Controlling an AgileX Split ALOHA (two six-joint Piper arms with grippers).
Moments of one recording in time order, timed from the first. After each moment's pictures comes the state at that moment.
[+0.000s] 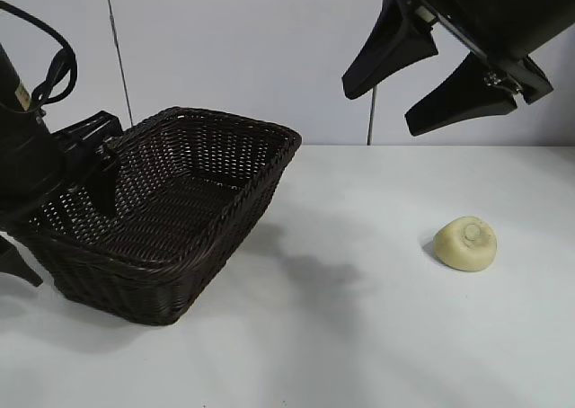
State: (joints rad) left arm -0.45 1.75 -0.94 0.11 0.55 -1.47; right arm 0.24 1.50 -1.04 0.78 0.74 -0.48
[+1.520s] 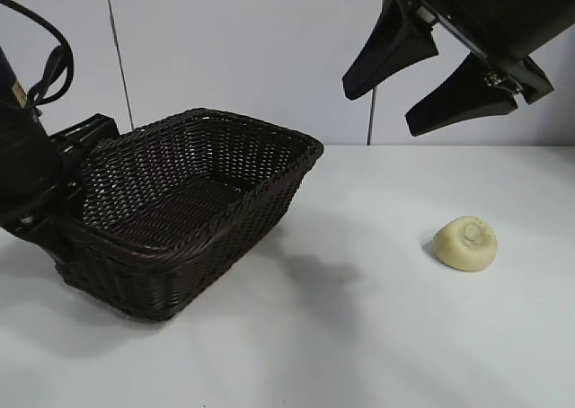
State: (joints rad) left arm -0.27 1.67 -0.96 -0.19 0.65 -1.00; right arm 0.24 1.50 -1.04 0.77 0.74 -0.48
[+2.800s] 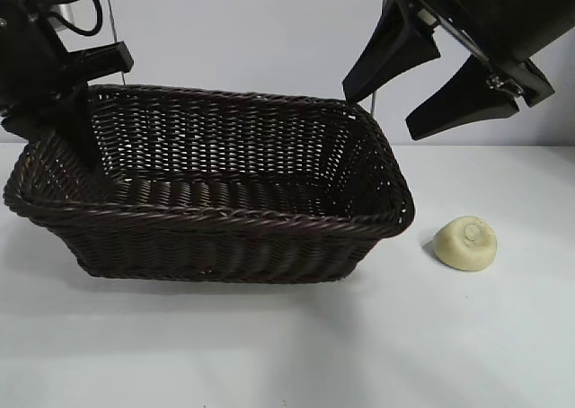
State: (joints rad) left arm -0.22 1.94 -1.43 -0.40 0.99 0.06; right arm 0.24 1.50 -1.04 0.77 0.76 -0.47
